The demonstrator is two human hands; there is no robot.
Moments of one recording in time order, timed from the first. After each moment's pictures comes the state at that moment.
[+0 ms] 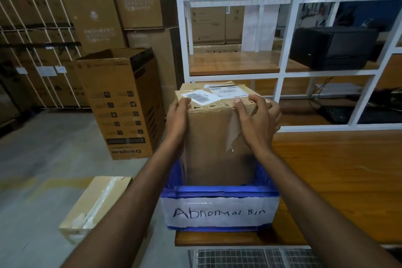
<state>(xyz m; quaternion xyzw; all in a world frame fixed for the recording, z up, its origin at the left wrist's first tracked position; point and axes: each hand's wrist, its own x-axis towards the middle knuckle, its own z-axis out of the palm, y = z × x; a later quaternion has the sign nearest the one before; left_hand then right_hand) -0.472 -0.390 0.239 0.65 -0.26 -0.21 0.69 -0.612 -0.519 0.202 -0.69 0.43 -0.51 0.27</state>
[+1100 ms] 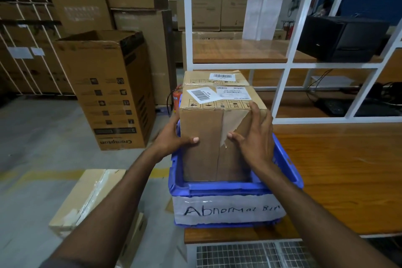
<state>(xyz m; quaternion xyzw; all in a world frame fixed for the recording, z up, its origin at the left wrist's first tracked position) -0.362 -0.373 0.146 0.68 -0.48 -0.25 0.49 -0.583 -0.501 0.137 -0.78 0.45 -0.42 0.13</state>
